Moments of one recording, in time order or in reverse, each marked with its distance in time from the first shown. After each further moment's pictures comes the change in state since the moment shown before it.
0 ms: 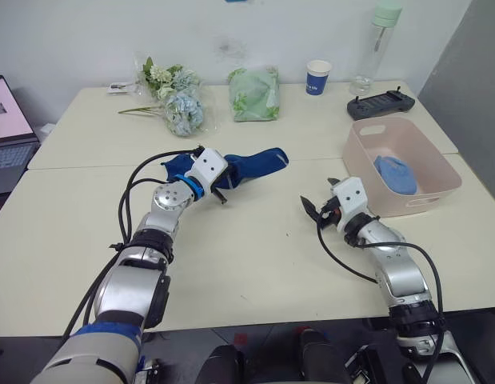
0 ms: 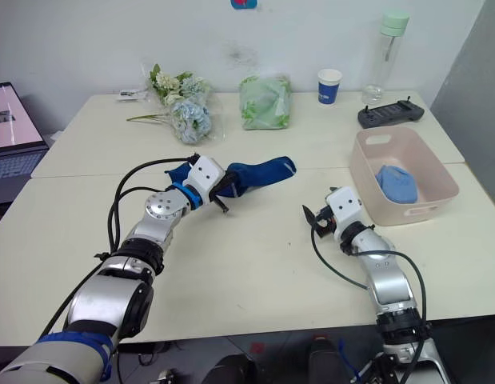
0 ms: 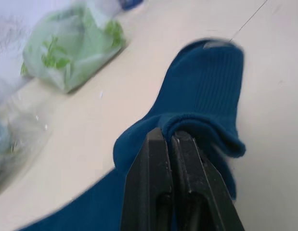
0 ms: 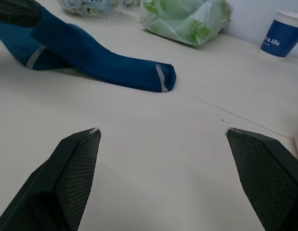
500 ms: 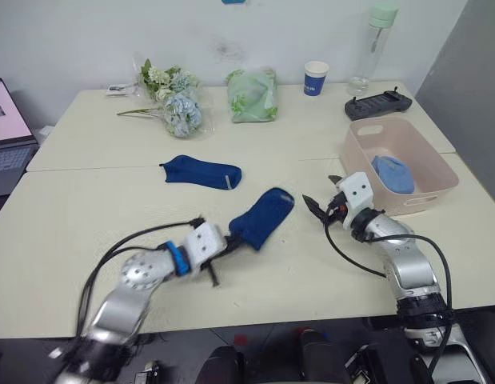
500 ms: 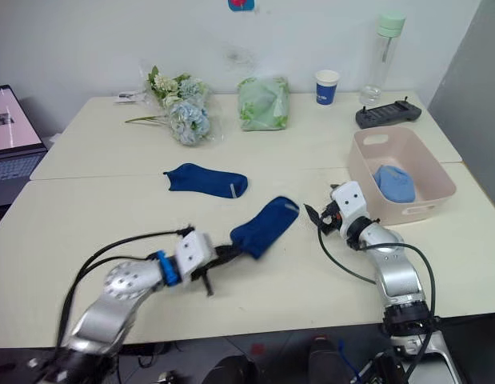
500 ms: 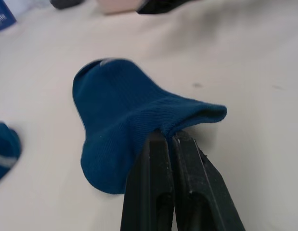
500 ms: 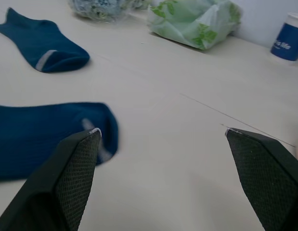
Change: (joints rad) left arm 0.861 0.291 -0.042 -1.291 -0.224 0.595 -0.284; right arm -0.034 -0.076 -0.019 0.025 0.077 0.021 0.131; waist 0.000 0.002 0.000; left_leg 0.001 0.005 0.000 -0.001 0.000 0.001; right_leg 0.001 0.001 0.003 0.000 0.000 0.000
